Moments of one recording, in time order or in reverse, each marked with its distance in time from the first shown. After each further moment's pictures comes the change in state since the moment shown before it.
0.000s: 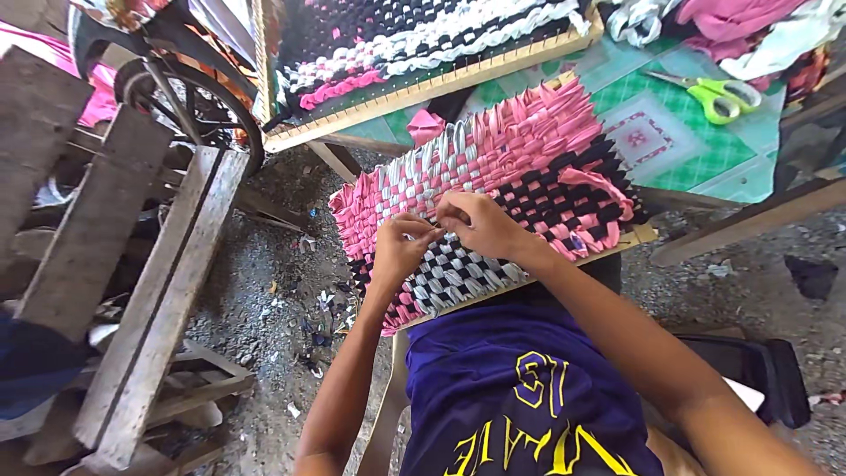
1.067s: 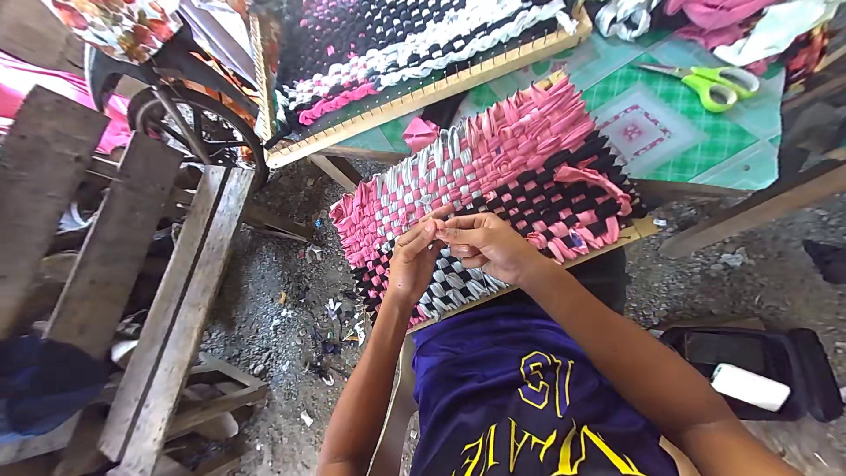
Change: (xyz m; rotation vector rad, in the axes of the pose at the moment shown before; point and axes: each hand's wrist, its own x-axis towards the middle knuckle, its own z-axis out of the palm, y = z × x) left_hand -0.002 0.003 0.034 -1.157 -0.083 -0.117; right_hand -0.023 -0.056 0.003 1.121 0.136 0.667
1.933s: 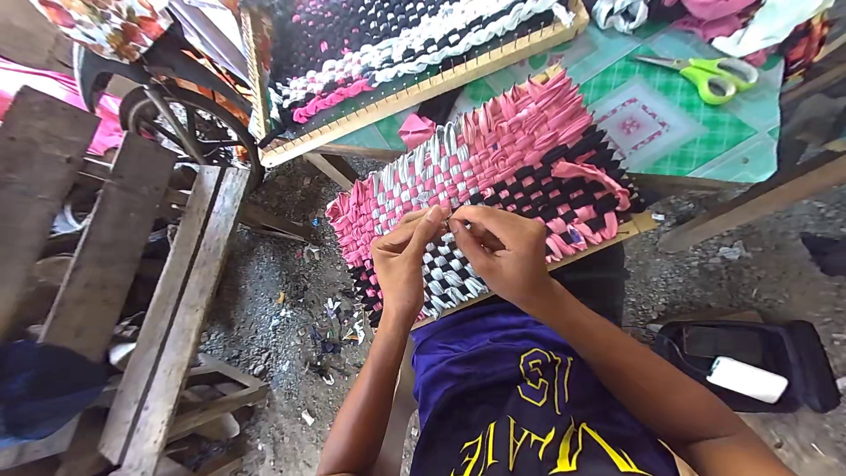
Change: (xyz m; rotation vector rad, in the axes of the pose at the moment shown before) left_hand -0.023 0.040 0.055 0.291 0.184 0.311; right_hand -0.031 0.002 0.017 -0.920 0.364 -1.037
